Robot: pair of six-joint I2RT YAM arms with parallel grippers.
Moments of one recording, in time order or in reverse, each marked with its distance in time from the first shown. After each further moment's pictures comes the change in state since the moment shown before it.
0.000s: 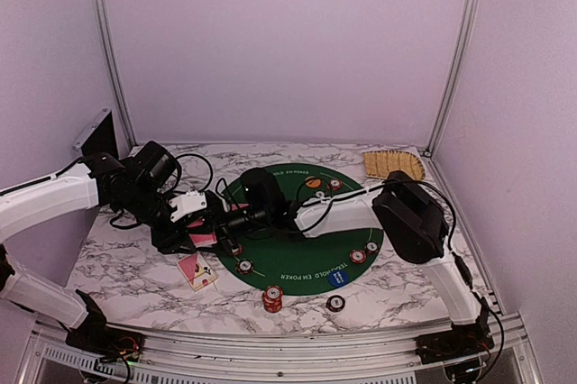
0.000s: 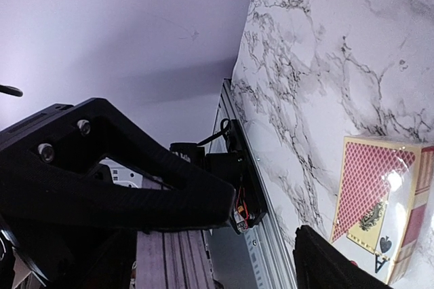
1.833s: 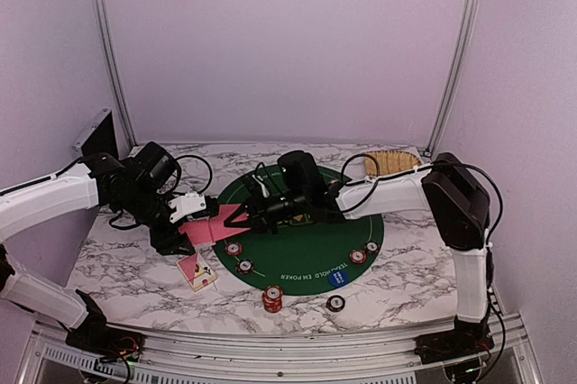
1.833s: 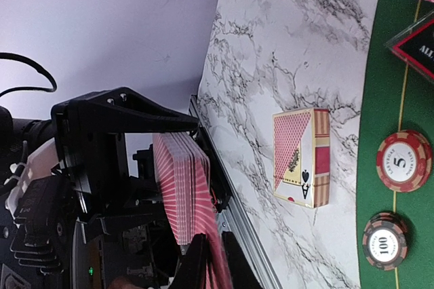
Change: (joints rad) left arm 0.000 0.000 0.000 -0.017 -0.002 0.000; right arm -0.120 -0.275 -0.278 -0.174 0.043 -0.182
